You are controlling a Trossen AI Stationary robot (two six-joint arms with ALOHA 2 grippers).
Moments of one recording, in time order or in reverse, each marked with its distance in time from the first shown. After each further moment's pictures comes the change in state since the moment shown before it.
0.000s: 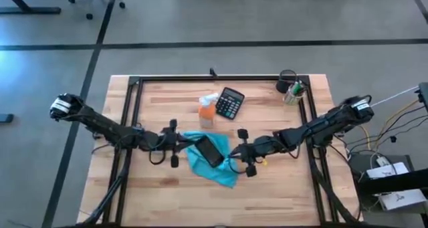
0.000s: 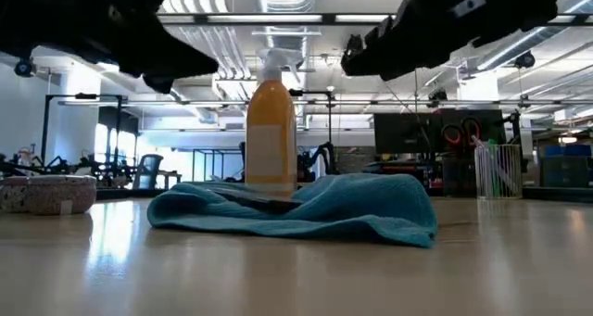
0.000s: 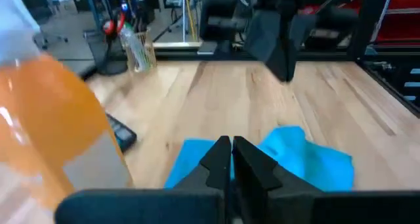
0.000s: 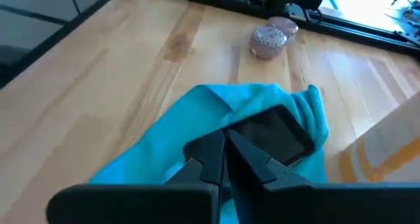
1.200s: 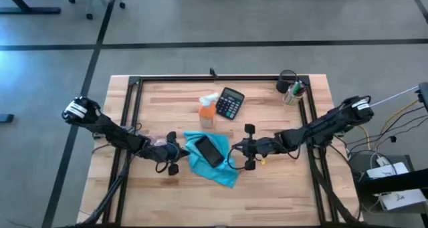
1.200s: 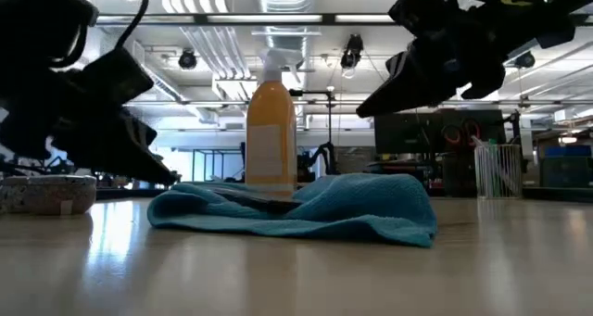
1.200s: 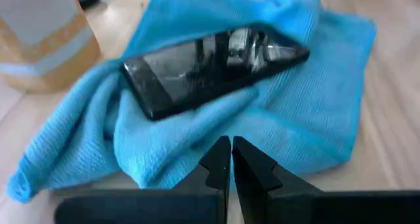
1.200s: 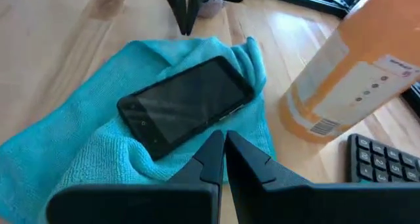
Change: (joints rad) left arm -0.080 0.317 -0.065 -0.039 -0.019 -0.265; right arm -0.023 0.069 -0.054 0.005 0.229 0.029
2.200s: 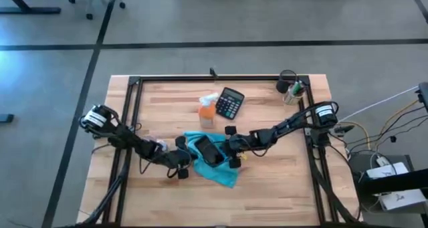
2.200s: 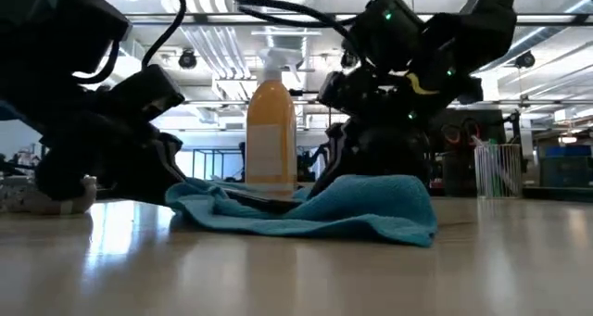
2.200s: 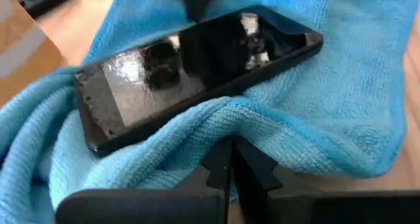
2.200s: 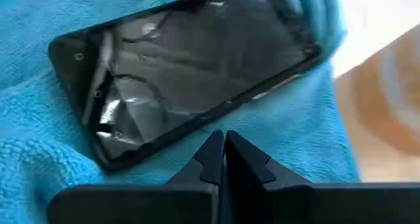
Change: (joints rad) left arm 0.017 0.254 0.169 0.046 -0.038 0.084; right arm -0.150 0.391 0.224 -0.020 -0.257 -0.084
